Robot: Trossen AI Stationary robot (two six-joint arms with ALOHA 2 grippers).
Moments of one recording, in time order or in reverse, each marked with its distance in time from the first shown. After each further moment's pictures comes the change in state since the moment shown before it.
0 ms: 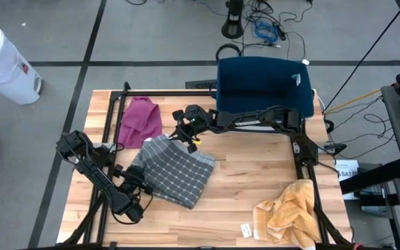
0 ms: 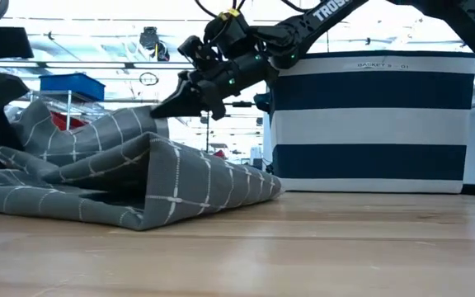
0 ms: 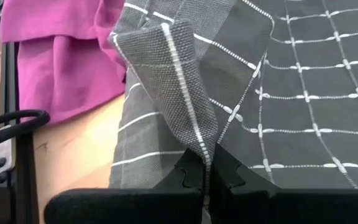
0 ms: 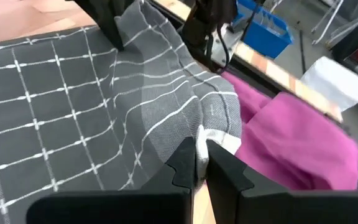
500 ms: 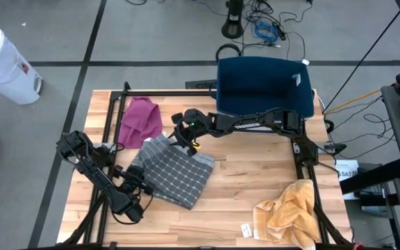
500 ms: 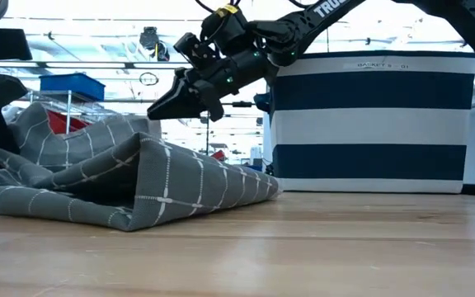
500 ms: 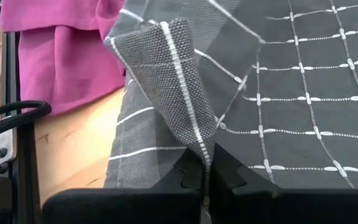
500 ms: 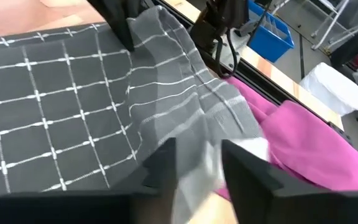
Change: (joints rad) left arm 0.000 0.000 0.000 0.007 0.018 -0.010; right arm 0.025 0.002 0.000 -0.004 0.048 -0.015
